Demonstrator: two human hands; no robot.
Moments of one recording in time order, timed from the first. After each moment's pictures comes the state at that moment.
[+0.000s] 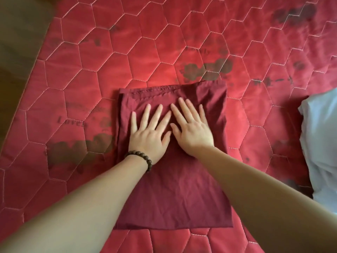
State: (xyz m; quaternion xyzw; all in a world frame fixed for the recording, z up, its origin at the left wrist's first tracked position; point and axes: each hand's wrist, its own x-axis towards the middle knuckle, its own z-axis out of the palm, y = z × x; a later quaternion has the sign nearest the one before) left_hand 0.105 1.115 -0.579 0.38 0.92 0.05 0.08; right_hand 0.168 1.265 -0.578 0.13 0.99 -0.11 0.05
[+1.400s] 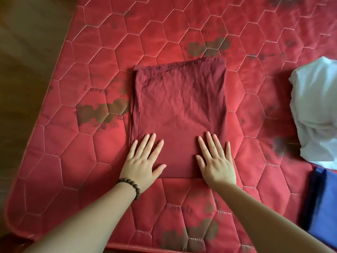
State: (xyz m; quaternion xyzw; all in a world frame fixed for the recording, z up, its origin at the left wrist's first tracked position) left_hand 0.241 0.971 -0.565 0.43 0.89 0.00 0.13; right_hand 0.378 1.189 -0.567 0.22 0.97 -0.07 0.11
